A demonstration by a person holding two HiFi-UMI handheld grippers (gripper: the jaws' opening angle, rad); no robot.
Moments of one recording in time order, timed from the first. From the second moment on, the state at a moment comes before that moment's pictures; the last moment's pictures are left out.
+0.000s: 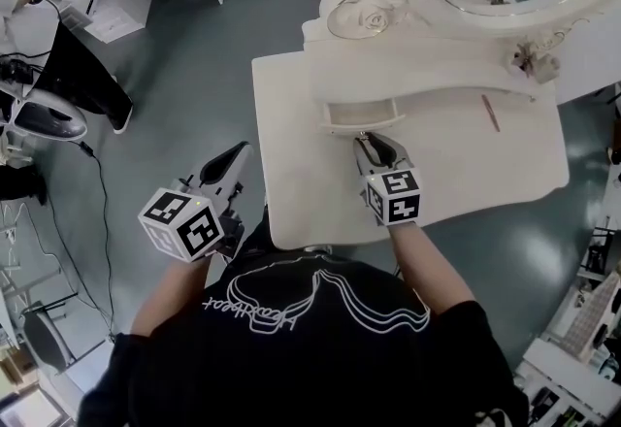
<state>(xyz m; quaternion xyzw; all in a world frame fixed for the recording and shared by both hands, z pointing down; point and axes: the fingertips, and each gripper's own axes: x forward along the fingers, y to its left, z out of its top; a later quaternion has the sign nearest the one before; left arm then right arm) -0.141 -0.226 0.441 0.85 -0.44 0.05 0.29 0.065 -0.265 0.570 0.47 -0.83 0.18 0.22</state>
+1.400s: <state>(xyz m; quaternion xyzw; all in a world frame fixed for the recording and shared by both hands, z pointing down) -0.155 -0.229 0.457 0.84 -0.45 0.05 0.31 0.059 -0.294 0.565 0.48 -0.82 0.19 0.22</state>
